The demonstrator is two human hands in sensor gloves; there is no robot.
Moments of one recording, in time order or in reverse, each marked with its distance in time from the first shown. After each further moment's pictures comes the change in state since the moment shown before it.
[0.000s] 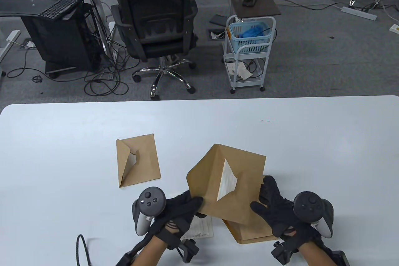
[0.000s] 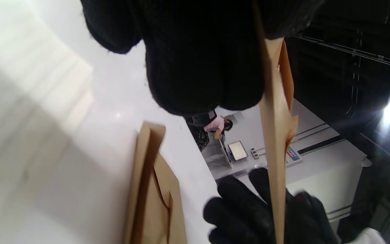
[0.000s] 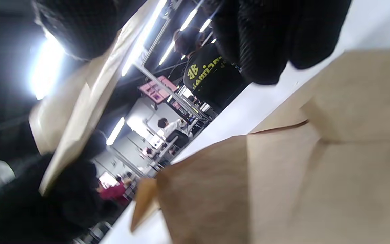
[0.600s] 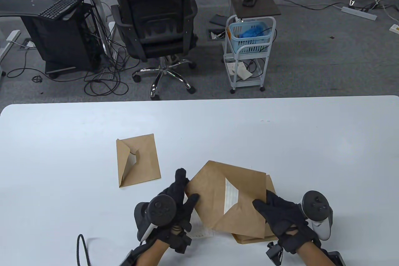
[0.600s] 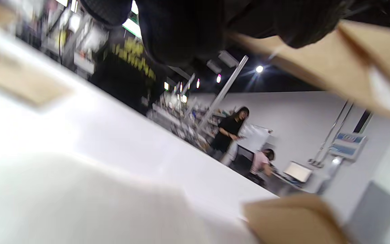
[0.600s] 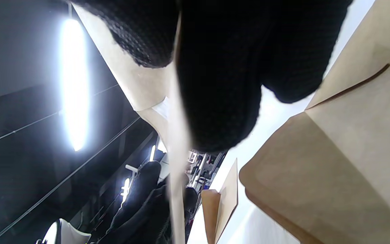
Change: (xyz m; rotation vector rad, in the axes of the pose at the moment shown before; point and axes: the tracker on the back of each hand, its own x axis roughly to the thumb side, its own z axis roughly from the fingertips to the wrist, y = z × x) left_hand 0.019 0.018 0.012 0.369 -0.051 -0.821; right_hand 0.007 0.006 0.003 0.020 -0.049 -0.237
